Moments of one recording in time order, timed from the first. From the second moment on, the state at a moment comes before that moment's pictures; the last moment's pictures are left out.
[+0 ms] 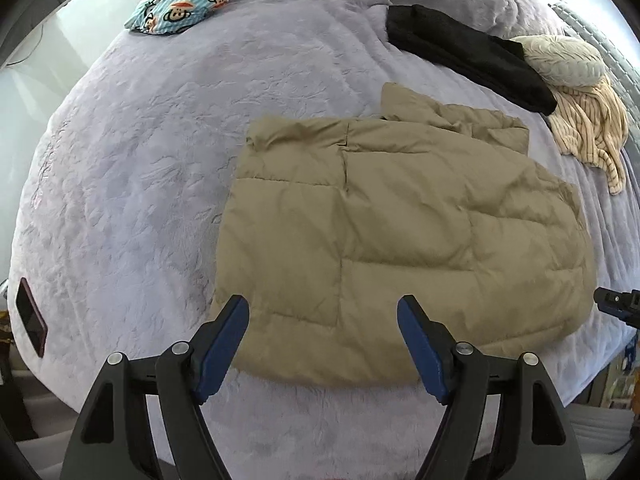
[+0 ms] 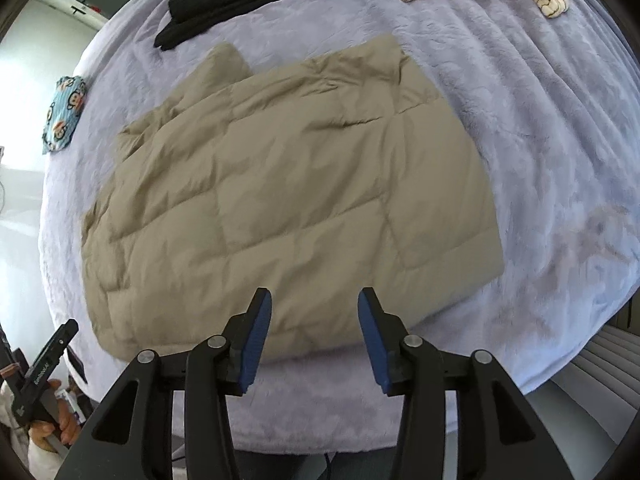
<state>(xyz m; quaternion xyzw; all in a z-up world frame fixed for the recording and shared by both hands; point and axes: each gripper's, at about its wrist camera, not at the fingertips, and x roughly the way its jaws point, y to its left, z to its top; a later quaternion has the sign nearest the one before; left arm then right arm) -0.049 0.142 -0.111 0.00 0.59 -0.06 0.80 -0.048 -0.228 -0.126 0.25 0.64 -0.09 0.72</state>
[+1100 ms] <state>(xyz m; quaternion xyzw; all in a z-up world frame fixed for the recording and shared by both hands) -0.062 0.167 -0.125 -0.03 0.61 -0.03 0.79 -0.032 -0.164 -0.121 0.20 0.64 -0.02 0.74</state>
